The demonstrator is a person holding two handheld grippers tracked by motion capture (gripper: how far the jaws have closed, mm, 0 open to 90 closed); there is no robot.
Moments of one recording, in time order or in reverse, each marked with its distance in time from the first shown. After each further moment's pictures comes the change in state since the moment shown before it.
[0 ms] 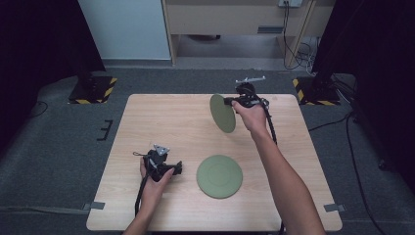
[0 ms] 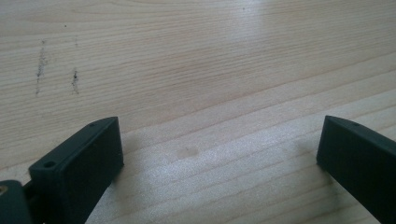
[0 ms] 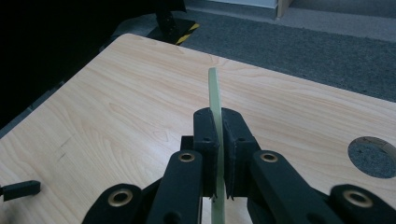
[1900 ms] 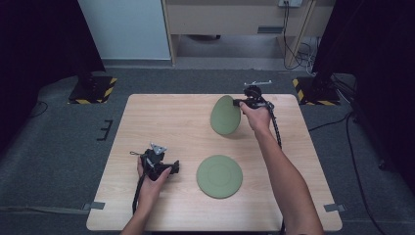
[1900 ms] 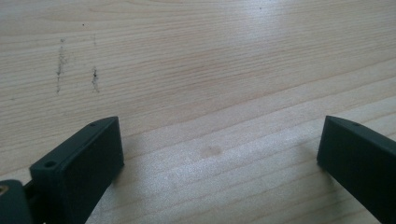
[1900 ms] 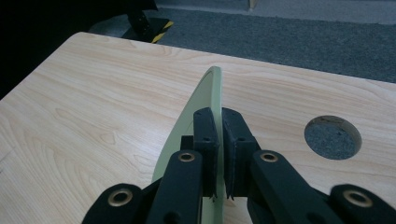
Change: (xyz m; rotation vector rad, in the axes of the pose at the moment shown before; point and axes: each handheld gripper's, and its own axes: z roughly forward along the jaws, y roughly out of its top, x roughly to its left) left arm 0.010 0.000 0.000 0.002 0.006 -0.006; right arm -0.052 -0.020 0.023 0.007 -0.076 0.077
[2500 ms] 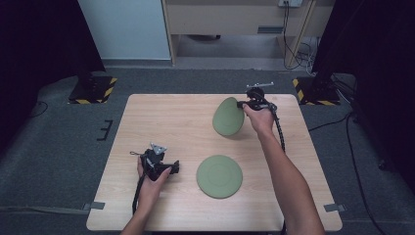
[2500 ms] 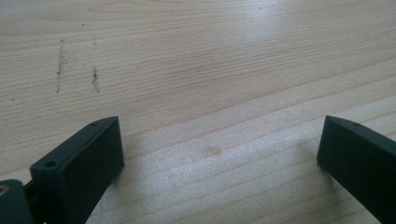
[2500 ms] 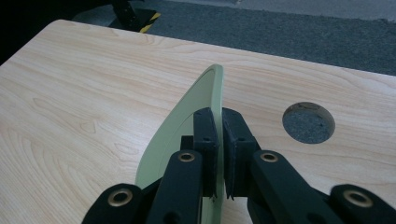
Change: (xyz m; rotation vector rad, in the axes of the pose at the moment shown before) left arm 0.000 0.000 0.000 0.000 0.000 0.001; right arm -0.008 -0.007 -0.005 0.025 -0.053 -0.016
